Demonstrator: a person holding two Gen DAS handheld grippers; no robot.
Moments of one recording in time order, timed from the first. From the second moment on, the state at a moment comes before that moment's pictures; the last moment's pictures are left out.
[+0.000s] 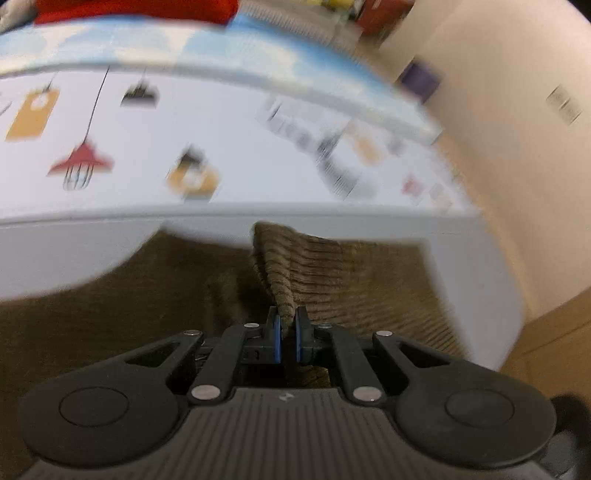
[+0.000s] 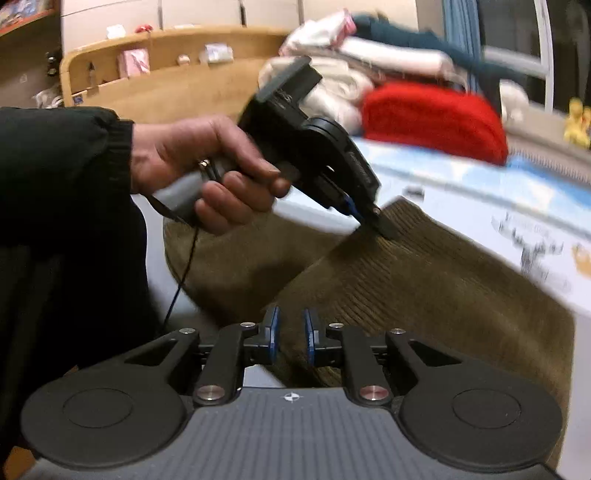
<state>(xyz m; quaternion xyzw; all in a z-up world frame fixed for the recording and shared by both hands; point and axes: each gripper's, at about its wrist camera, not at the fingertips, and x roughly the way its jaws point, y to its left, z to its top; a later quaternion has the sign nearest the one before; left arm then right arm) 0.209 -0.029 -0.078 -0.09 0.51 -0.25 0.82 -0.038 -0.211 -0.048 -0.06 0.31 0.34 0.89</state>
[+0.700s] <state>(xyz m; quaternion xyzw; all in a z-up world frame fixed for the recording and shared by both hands) 0.135 -0.037 -0.103 -0.03 0.59 -0.23 0.78 0.001 -0.371 -0.095 0.19 0.47 -0.08 0.86</state>
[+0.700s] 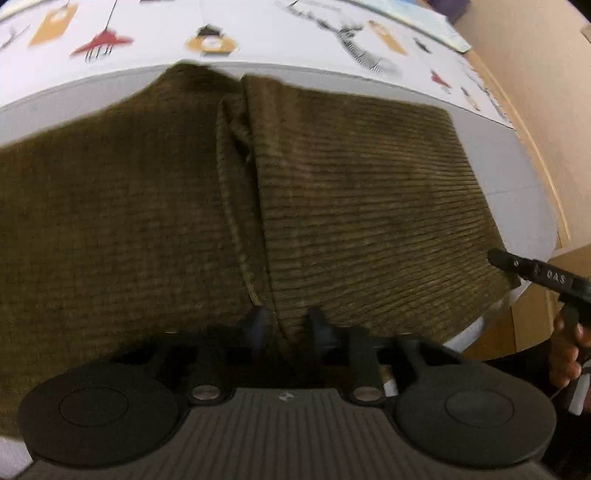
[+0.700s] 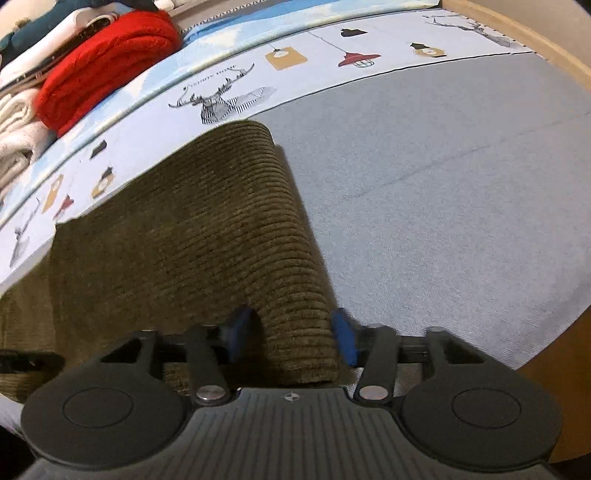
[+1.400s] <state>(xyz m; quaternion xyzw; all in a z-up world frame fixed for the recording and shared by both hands) 0.064 -0.058 -0.082 0.10 0.49 -0.24 0.83 -0.010 -0.331 -0.086 0.02 0.48 -0.06 0.87</state>
